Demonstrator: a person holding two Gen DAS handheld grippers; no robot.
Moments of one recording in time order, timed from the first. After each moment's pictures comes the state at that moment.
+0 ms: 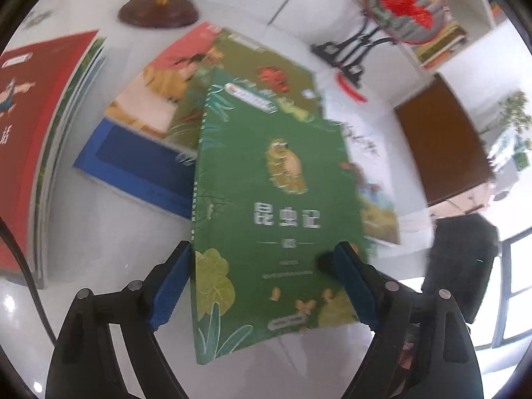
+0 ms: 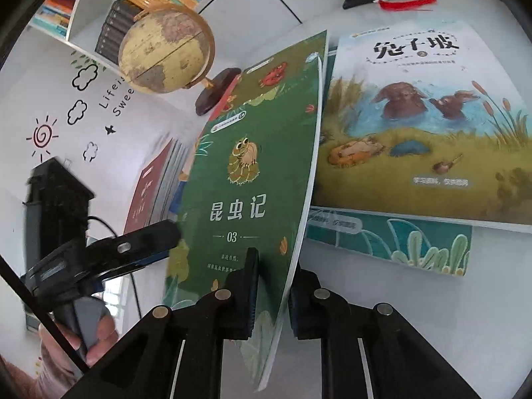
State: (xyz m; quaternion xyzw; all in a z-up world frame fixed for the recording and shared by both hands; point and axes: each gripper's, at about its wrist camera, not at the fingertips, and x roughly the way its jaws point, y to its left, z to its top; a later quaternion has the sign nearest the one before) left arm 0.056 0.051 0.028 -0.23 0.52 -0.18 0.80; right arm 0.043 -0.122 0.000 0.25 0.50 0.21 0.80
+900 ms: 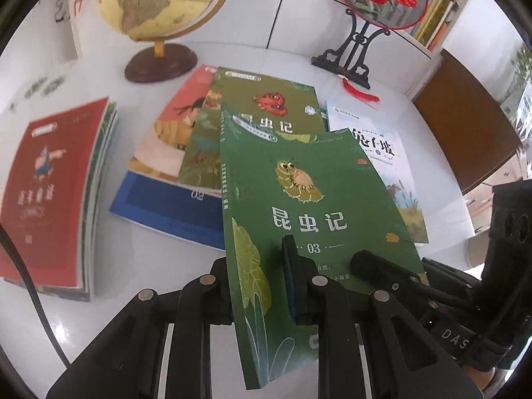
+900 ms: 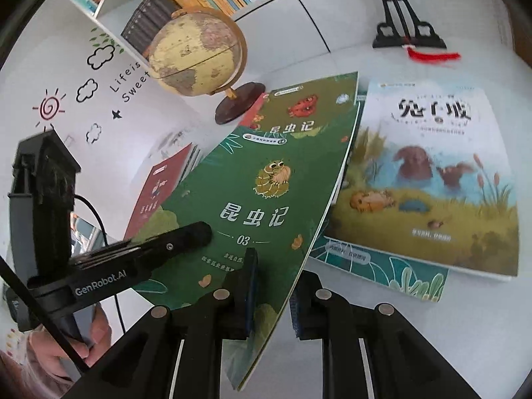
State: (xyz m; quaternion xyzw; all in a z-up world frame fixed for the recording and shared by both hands) left arm 0.062 0.029 0.065 -0.09 0.51 -0.10 0.85; right arm 0.044 -0.102 0.053 0.18 0.48 0.22 0.83
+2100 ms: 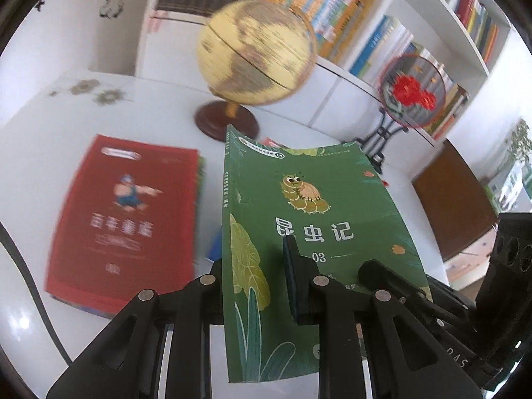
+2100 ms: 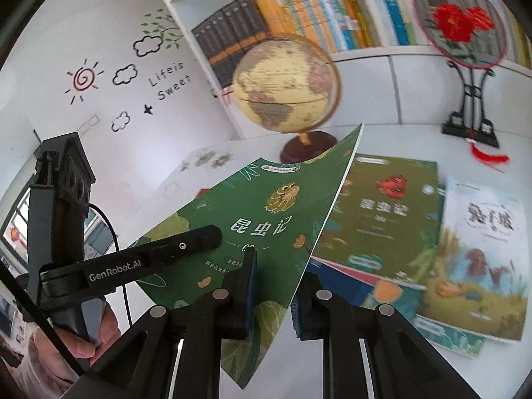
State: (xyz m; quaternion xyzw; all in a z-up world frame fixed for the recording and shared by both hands) left arm 0.048 0.163 0.113 -0.19 0.41 -0.07 0.89; right arm 0.050 0.012 0.126 0.10 0.39 0.27 0.88
